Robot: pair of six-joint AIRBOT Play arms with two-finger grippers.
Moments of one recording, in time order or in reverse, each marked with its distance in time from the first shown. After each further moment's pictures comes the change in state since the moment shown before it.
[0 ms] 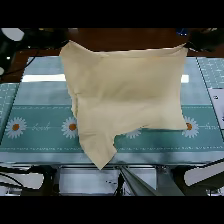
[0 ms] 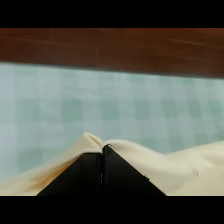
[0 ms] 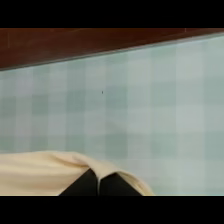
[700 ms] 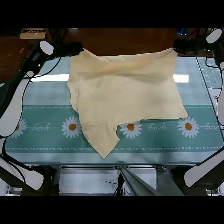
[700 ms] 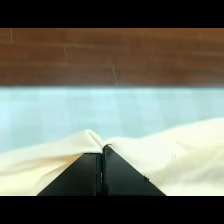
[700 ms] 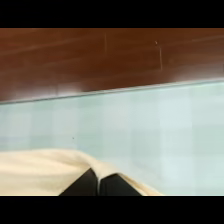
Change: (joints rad) left arm -0.083 -0.194 0.000 0.015 0.197 0.103; right arm 0.064 -0.162 0.000 -0.097 -0.242 -0.011
